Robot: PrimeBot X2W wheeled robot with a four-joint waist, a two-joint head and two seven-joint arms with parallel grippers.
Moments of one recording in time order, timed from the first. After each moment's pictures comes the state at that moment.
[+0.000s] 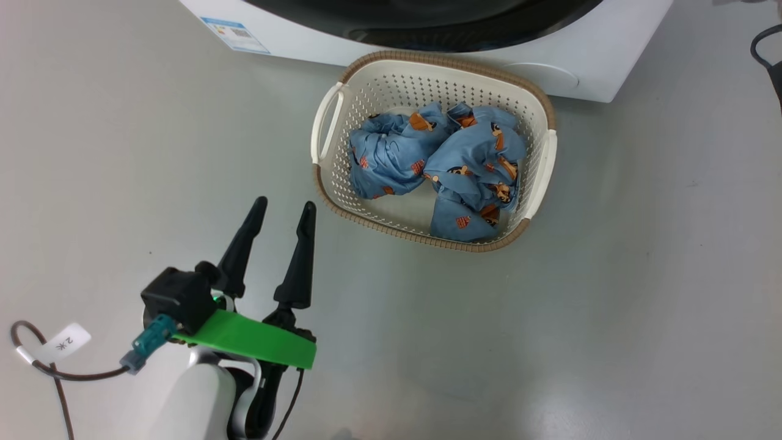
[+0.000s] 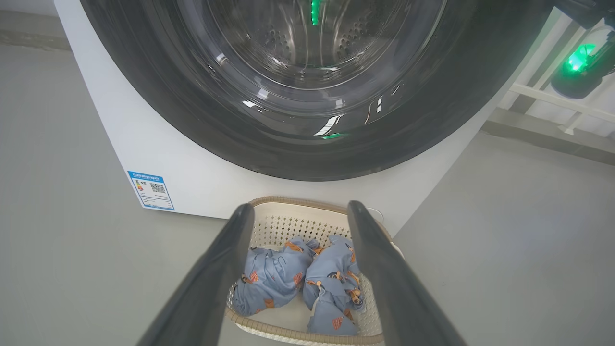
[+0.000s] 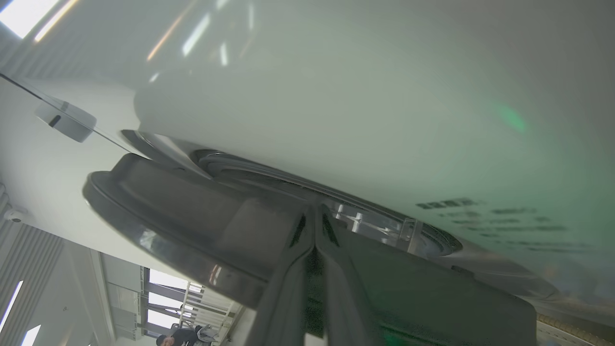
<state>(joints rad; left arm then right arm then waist) -0.33 0.03 -0.29 0.13 -0.42 -0.13 -0.26 -1.30 -0.41 0.36 0.65 1.59 0.13 0.41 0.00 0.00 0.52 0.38</state>
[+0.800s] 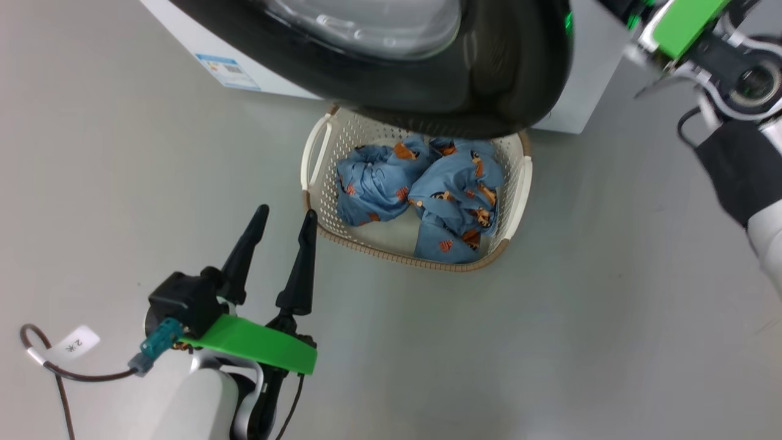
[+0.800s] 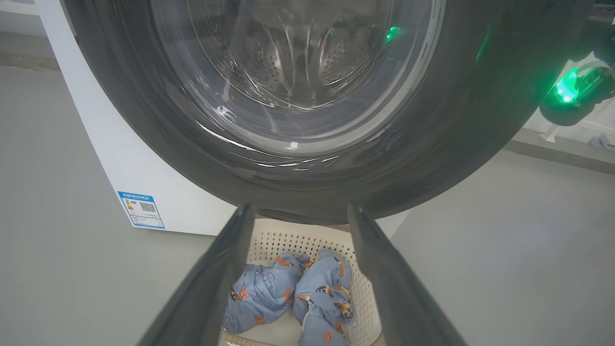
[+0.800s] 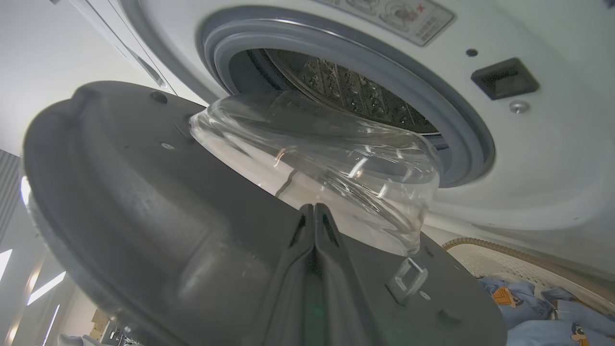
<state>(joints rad) -0.33 0.02 -0.29 0.15 -0.40 -0.13 -0.26 -1.18 -0.39 0.49 0.54 1.55 0.13 0.47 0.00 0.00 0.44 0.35</state>
